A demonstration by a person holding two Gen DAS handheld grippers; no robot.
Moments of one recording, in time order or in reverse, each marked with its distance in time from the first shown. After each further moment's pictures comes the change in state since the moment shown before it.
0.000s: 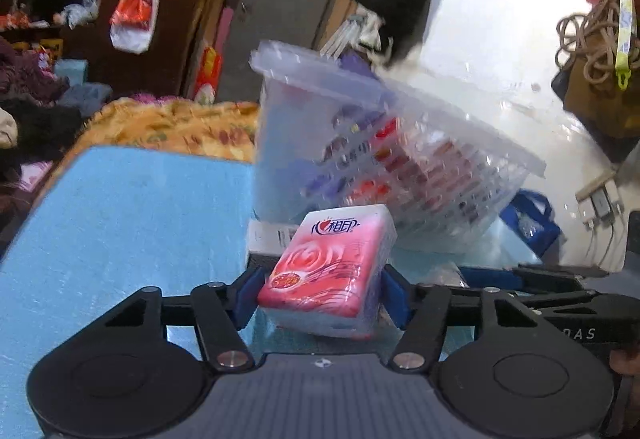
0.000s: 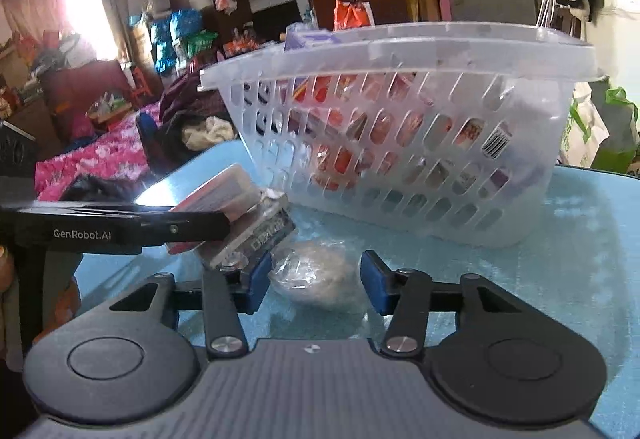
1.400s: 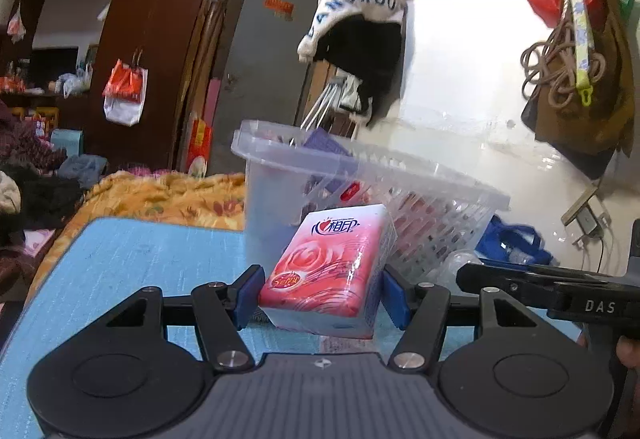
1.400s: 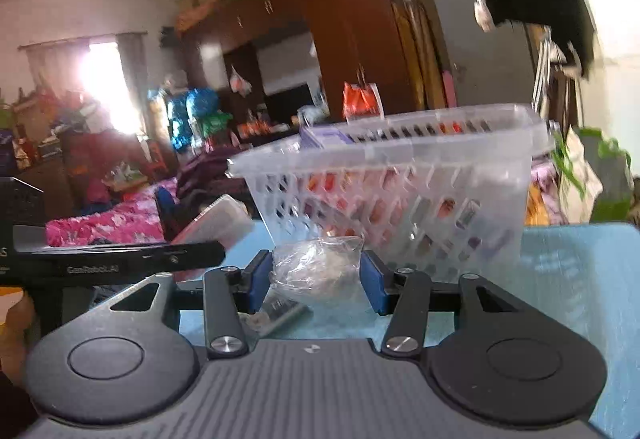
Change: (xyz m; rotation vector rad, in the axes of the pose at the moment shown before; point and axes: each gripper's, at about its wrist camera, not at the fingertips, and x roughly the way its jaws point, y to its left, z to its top) left arm -0.034 -0.014 -0.007 0.093 -0.211 -0.023; right arm -0.046 0.002 -0.010 -0.029 -0.303 0.042
